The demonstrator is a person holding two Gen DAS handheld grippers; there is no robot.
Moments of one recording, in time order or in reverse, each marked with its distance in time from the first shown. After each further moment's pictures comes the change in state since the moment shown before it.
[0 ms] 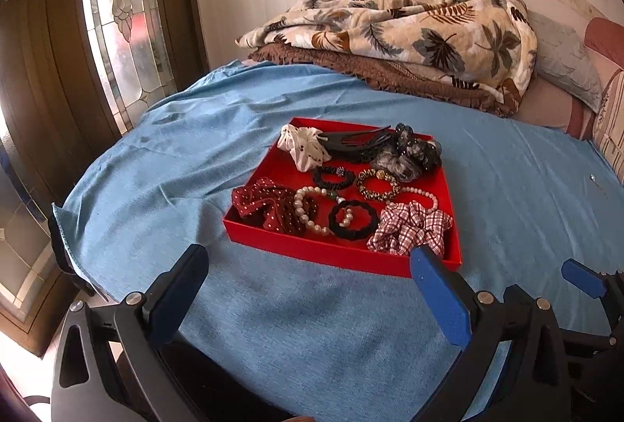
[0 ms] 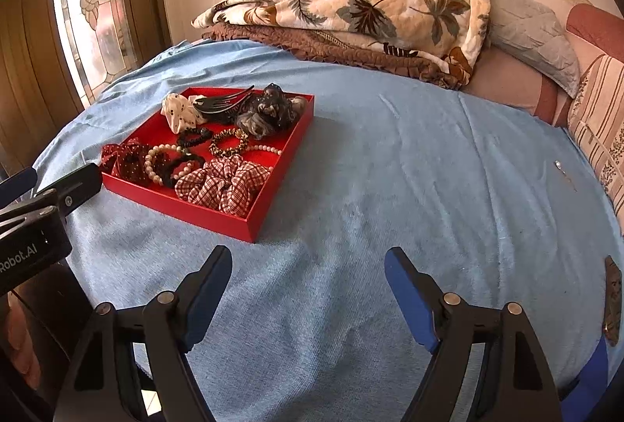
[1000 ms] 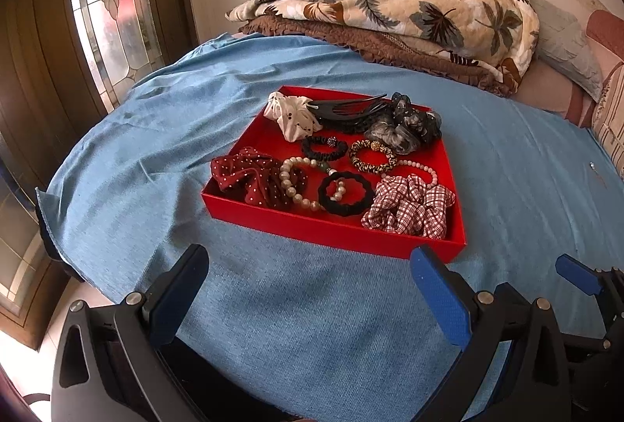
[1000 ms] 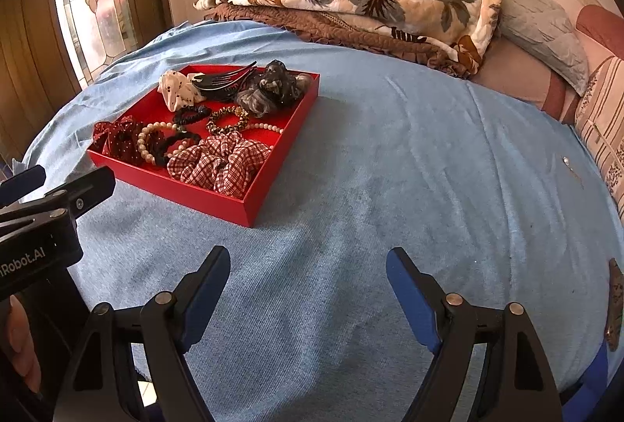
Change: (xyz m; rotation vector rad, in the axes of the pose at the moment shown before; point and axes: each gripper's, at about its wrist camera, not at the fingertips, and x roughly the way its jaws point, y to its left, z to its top) left arm 0.023 -0.003 -0.008 -0.005 0.089 -0.032; right arm 0.019 0.002 -0.005 -0.028 0.048 0.003
